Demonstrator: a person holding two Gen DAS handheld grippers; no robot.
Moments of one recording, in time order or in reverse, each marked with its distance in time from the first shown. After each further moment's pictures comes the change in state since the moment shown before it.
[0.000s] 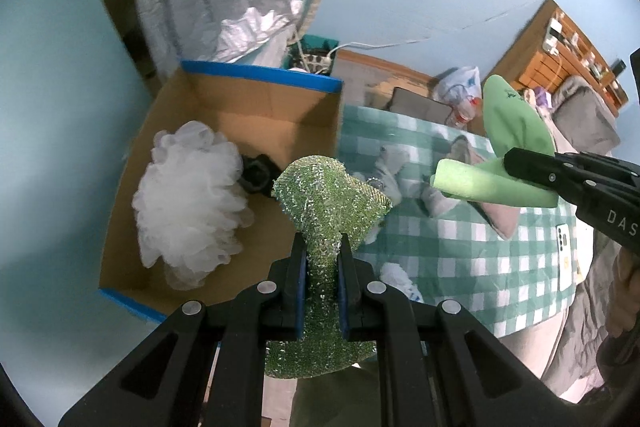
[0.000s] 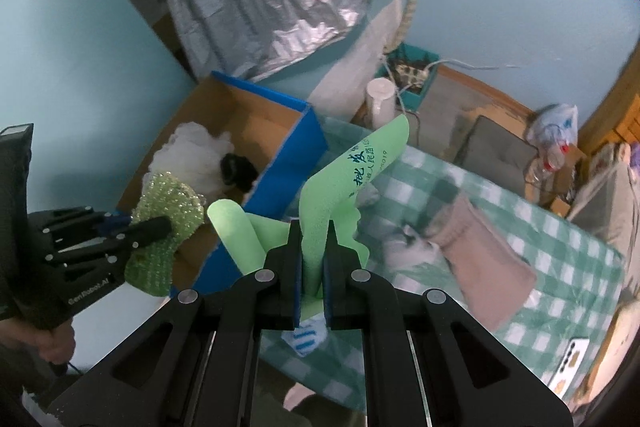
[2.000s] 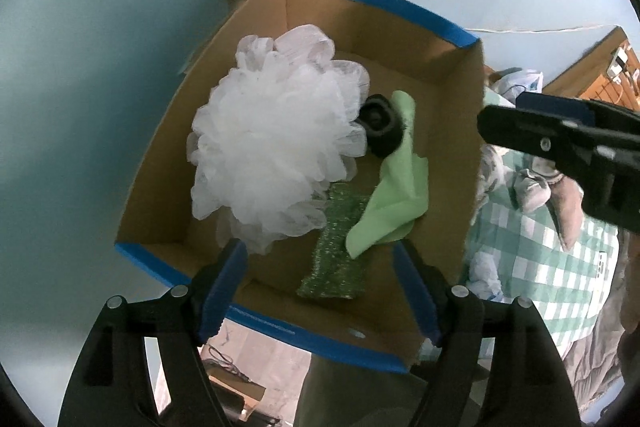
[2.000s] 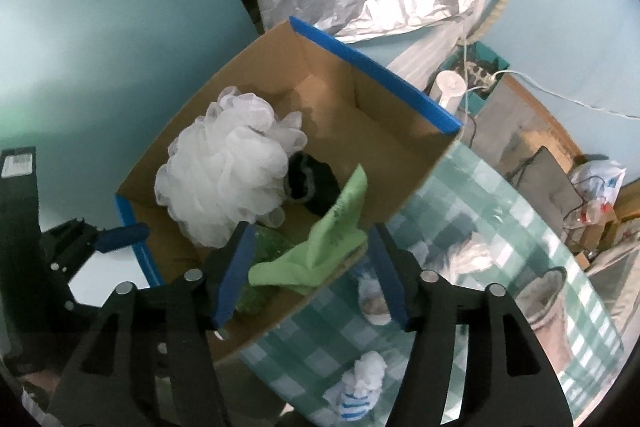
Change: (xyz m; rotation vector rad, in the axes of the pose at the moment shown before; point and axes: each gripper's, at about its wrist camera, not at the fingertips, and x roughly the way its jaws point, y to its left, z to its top) left arm 0.056 0.077 -0.025 -0.171 0.128 0.108; right arm 0.110 0.083 0.043 -0.201 0.157 0.057
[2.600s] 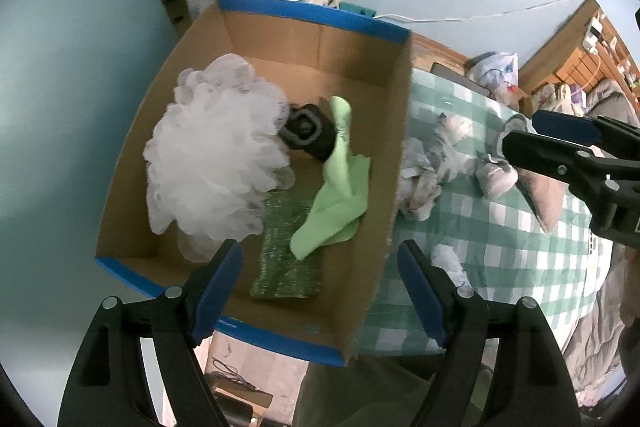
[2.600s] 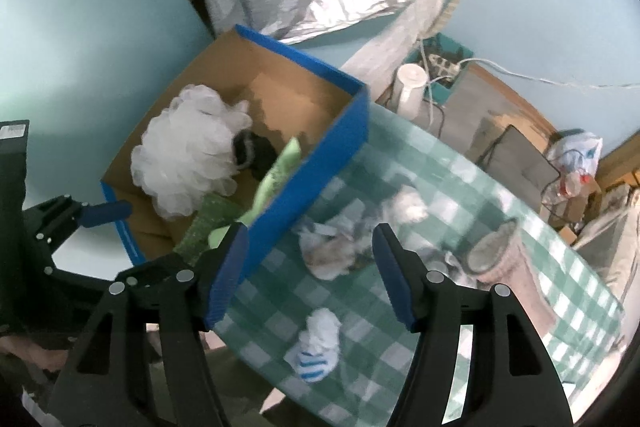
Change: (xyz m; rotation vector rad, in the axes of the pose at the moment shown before) left arm -0.017 -0.049 0.000 0.109 -0.019 -0.029; right arm -0.045 -0.054 -0.047 0.096 -0.041 -0.061
